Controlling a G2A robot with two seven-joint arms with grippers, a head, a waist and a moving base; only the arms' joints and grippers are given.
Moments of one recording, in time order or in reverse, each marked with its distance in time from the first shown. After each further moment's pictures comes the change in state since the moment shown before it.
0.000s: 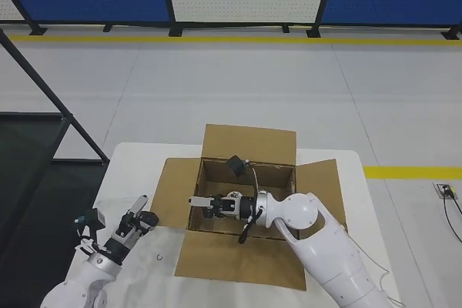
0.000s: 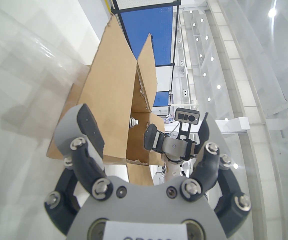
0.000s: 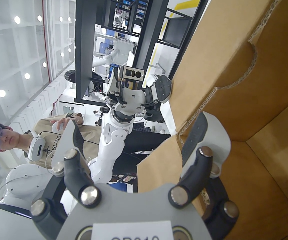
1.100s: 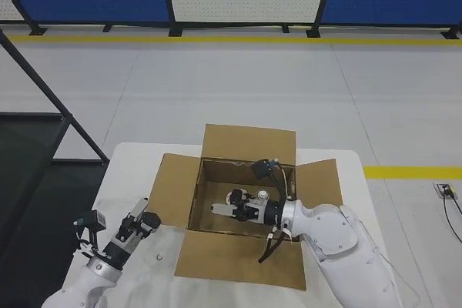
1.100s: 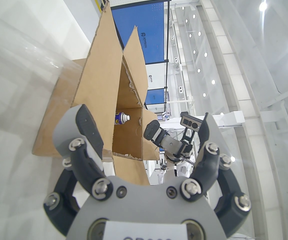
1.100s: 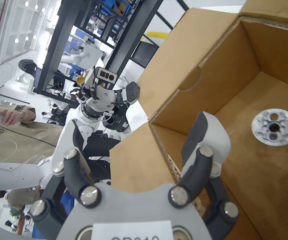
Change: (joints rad) left arm 0.042 0.001 0.003 -0.066 -0.008 -0.030 0.006; right arm -0.199 0.084 0.184 -0.365 -0.371 -0.021 -0.015
